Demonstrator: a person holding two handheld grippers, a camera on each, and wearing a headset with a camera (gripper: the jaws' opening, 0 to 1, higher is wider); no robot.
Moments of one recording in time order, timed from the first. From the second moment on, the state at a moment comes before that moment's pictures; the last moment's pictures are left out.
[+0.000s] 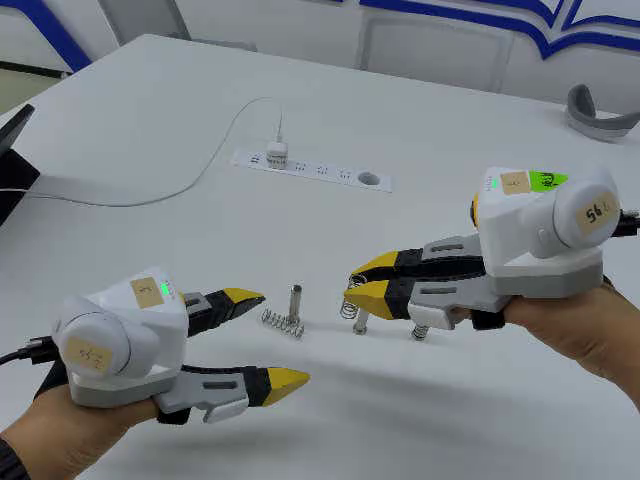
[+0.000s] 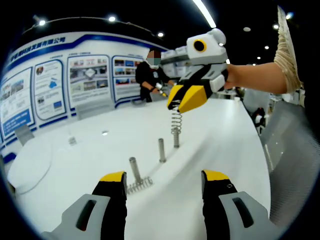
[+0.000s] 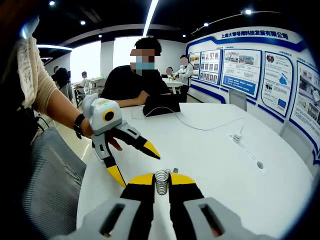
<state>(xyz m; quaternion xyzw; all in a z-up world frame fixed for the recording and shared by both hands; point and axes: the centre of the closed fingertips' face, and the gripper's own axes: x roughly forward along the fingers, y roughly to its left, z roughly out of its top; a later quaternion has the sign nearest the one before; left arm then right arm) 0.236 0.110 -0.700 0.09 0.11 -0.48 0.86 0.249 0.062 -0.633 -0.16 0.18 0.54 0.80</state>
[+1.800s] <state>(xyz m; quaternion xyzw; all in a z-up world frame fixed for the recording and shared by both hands) 0.240 0.116 -0.704 0.09 0.12 -0.47 0.87 0.300 0.033 -0.702 -0.15 0.22 0.44 0.86</state>
